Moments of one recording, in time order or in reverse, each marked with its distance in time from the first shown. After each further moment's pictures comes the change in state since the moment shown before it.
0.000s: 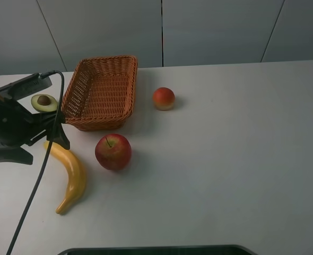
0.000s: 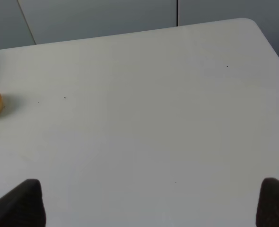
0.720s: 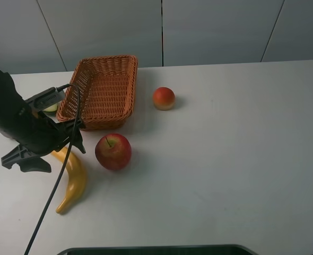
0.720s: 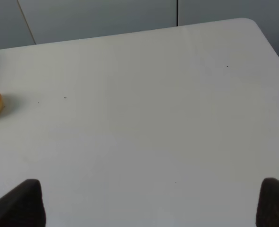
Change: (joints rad) left arm -0.104 0.167 -0.002 0.092 -0.168 -0.356; right arm 0.000 0.000 0.000 0.000 0.000 0.000
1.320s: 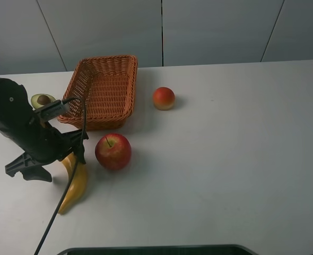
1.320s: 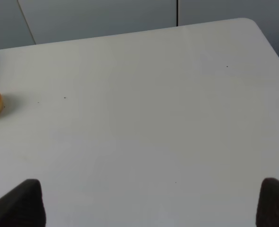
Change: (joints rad) left arm 0.000 0.097 -0.002 0.008 -0.016 -0.008; right arm 0.000 0.000 0.000 0.000 0.000 0.000
